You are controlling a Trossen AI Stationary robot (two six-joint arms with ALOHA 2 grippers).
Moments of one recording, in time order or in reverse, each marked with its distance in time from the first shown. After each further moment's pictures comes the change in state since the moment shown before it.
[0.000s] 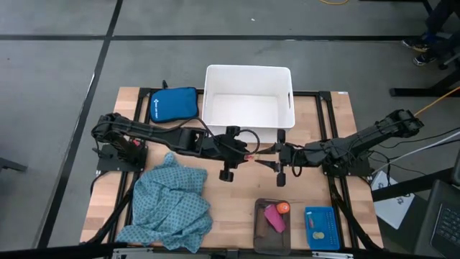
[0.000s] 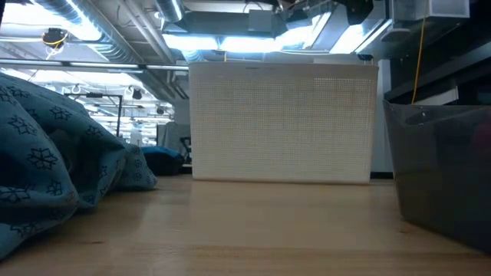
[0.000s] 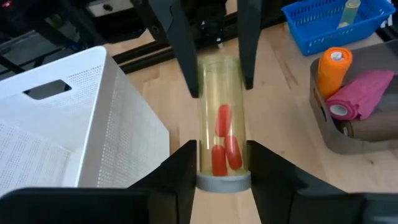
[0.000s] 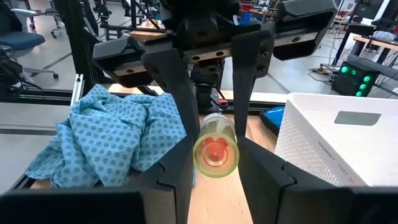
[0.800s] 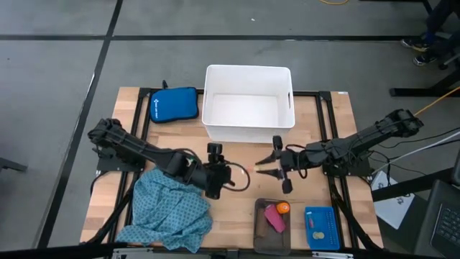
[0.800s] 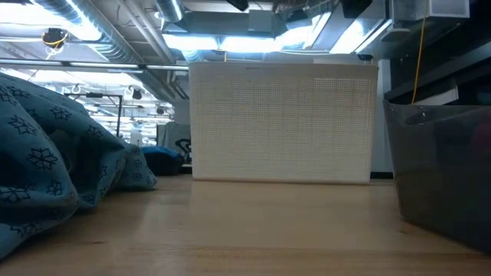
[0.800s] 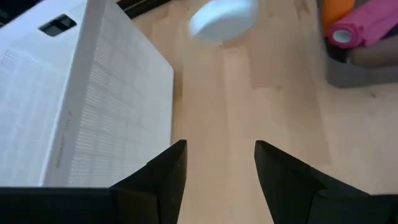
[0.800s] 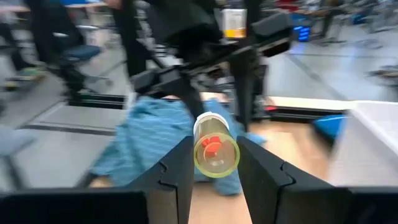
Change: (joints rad) left arm -0.228 0.000 0.002 -0.300 -0.342 -0.235; right arm 0.018 -0.002 0.000 0.029 -0.192 0.046
